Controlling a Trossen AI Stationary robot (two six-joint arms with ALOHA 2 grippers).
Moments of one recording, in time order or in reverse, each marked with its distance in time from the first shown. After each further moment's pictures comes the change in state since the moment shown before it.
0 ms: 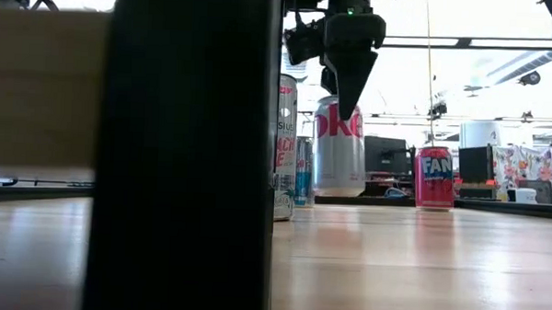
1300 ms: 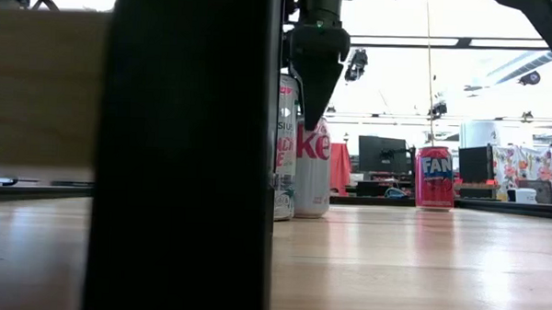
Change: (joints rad) left arm 0.000 0.003 0.000 0.000 0.000 0.000; right arm -0.011 0.159 0.159 0.024 -0.044 -0.053
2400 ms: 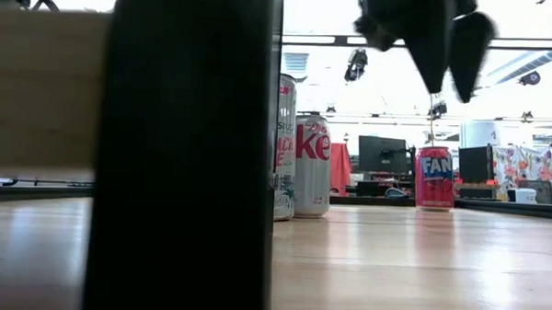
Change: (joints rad) left arm 0.000 0.003 0.000 0.000 0.000 0.000; right arm 0.271 -0.320 -0.360 -0.163 -0.027 1.105
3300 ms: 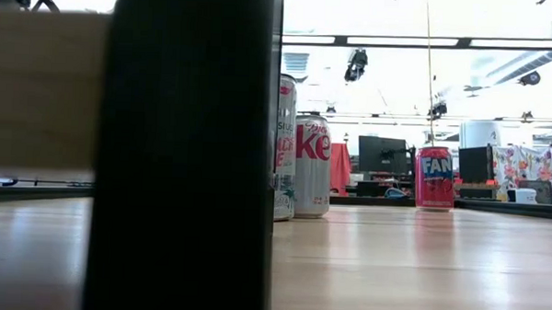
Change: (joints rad) left arm 0.000 0.000 0.000 0.000 0.000 0.000; right arm 0.503 -0.123 -0.196 0.367 -0.036 0.950
